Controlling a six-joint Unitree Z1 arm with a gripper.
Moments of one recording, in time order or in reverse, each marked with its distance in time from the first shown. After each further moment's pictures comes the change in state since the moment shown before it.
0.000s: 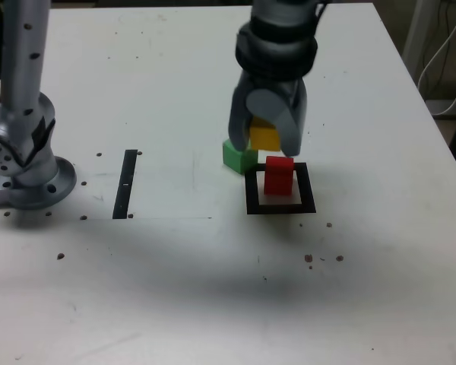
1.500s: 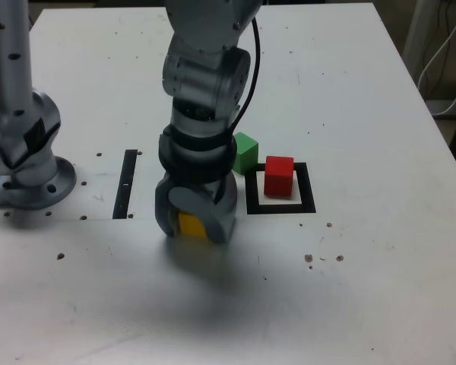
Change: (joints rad) arm -0.237 -0.106 0.573 -0.431 -0.095 -0.212
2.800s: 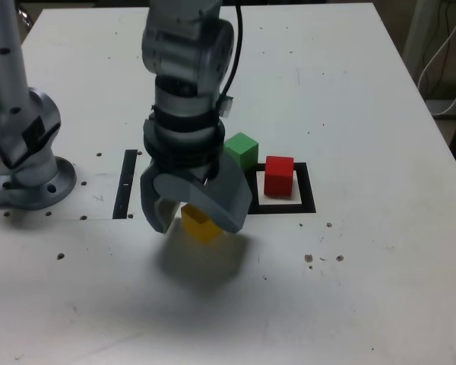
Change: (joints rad) arm -0.009 -0.081 0.005 0.031 -0.064 0.028
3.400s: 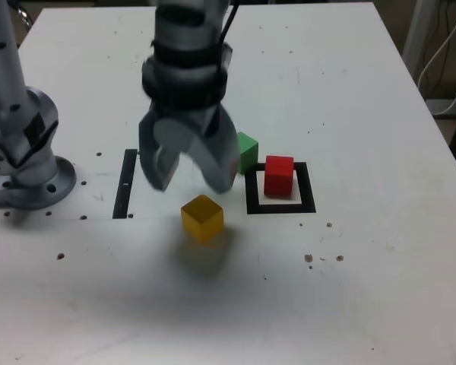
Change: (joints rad) arm 0.086 -0.074 -0.163 0.236 -0.016 0.060
